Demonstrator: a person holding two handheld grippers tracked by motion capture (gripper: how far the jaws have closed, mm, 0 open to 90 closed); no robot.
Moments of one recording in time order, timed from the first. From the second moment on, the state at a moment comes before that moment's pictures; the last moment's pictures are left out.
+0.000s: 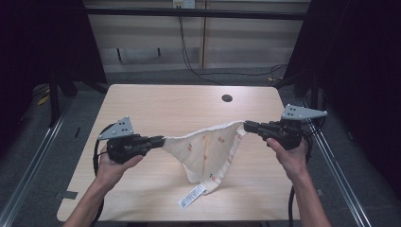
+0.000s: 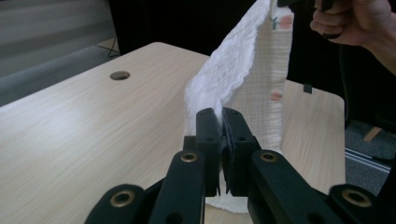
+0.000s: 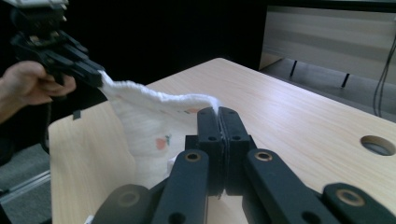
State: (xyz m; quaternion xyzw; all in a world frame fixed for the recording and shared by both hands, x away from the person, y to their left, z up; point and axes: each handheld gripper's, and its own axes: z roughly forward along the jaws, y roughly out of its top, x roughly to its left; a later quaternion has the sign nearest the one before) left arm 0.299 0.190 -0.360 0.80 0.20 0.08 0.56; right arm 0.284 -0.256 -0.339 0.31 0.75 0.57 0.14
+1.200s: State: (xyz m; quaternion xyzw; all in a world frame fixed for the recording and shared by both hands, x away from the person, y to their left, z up) left arm 0.253 0.243 -0.283 0.75 0.19 0.16 0.61; right arm 0.232 -0.224 -0.248 0.20 0.78 0.56 0.18
